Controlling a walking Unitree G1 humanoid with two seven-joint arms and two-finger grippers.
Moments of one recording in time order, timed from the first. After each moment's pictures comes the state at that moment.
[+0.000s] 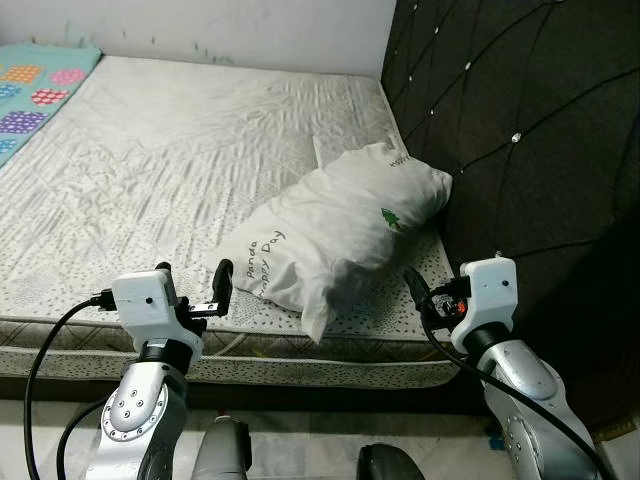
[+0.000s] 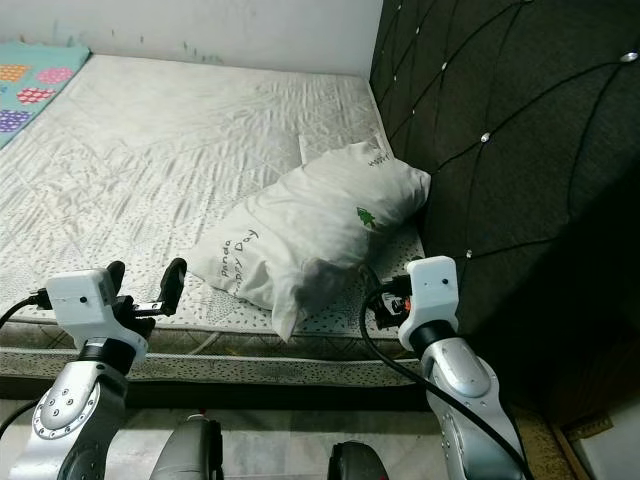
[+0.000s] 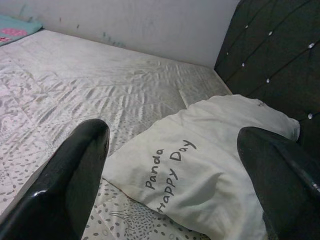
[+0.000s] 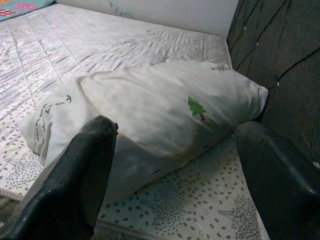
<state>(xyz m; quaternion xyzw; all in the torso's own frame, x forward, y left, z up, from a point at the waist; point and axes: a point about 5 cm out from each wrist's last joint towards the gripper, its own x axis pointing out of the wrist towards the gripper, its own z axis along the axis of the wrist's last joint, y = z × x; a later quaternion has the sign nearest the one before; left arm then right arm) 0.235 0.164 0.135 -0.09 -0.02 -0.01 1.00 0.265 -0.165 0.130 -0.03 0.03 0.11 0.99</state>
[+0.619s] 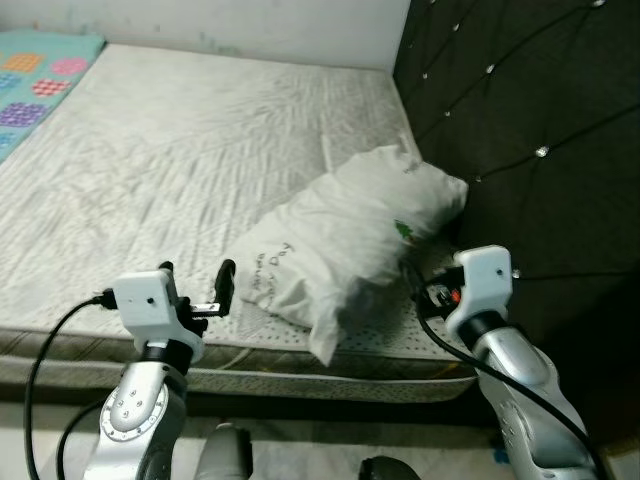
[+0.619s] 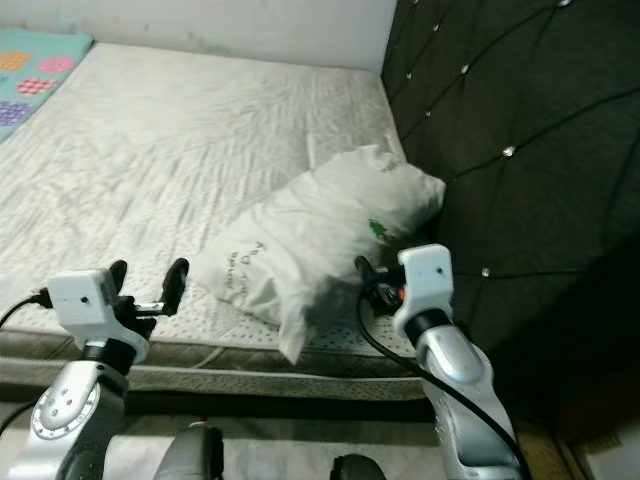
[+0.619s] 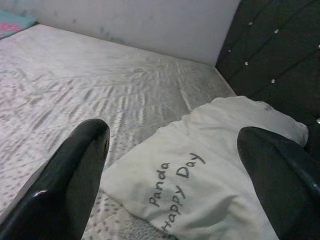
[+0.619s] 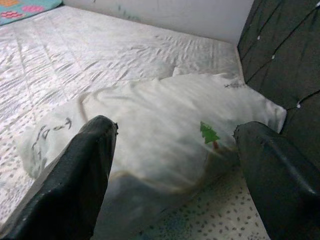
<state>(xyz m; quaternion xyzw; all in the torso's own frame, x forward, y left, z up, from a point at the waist) 0.235 0.162 0.136 -0.09 -0.02 -0.02 1.00 0.278 -0.159 0.137 -0.04 0.02 0.12 0.99</state>
